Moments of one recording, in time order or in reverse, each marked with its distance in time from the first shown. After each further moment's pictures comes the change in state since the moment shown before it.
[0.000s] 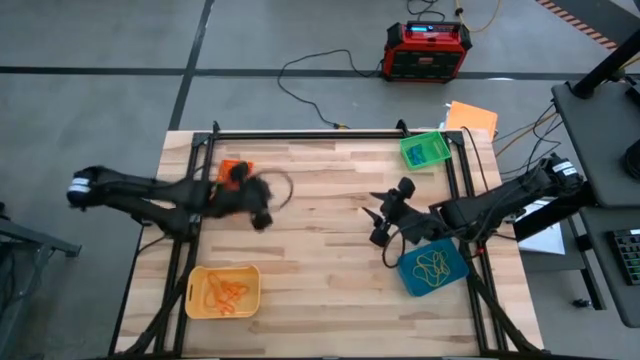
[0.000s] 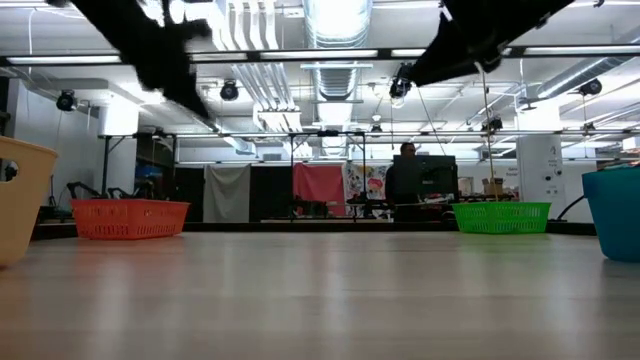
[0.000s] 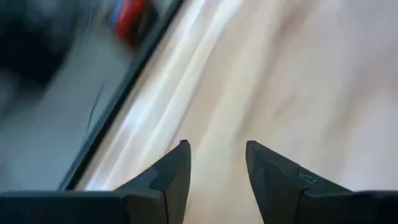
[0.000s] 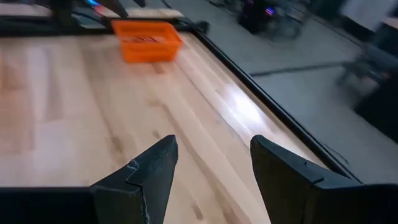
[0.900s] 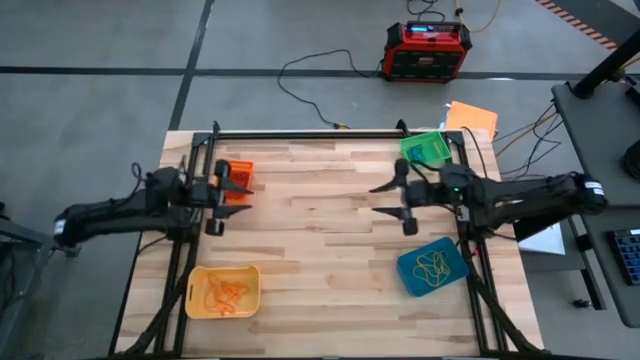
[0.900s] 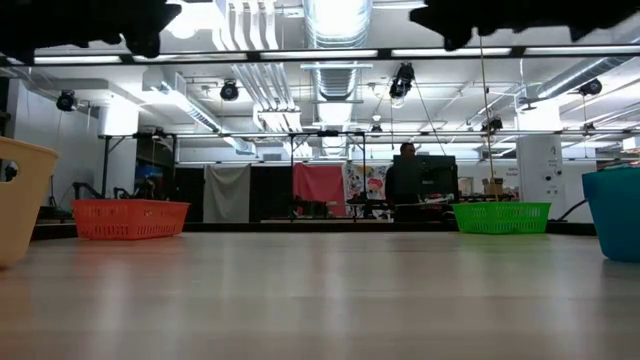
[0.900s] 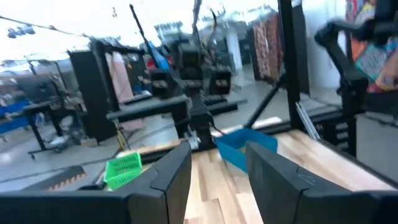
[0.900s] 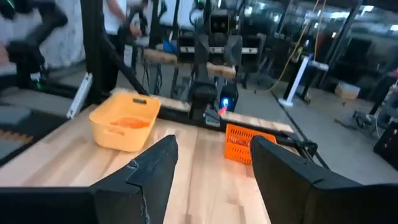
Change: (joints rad) left arm 0.233 -0.722 -0.448 0.752 0.903 0.356; right arm -0.378 -0.304 -0.197 0.447 -1.001 -0.475
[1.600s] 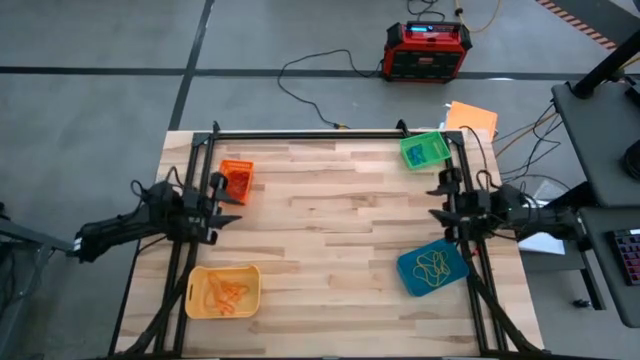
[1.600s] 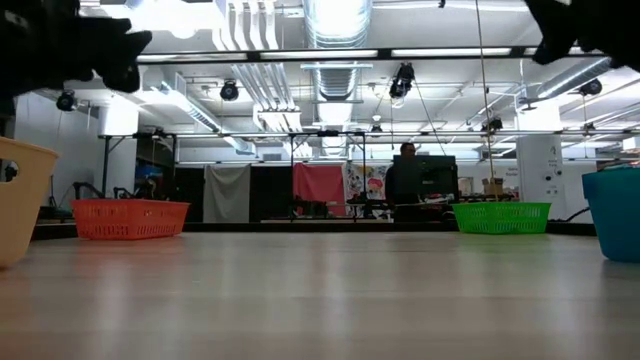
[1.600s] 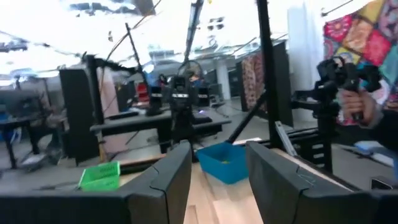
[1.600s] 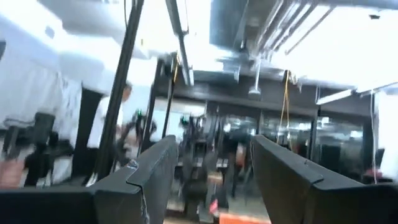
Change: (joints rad) left arm 0.066 -0.389 -0.277 0.020 0.114 -0.144; right arm 0.000 -0.924 -0.562 0.154 -0.001 0.120
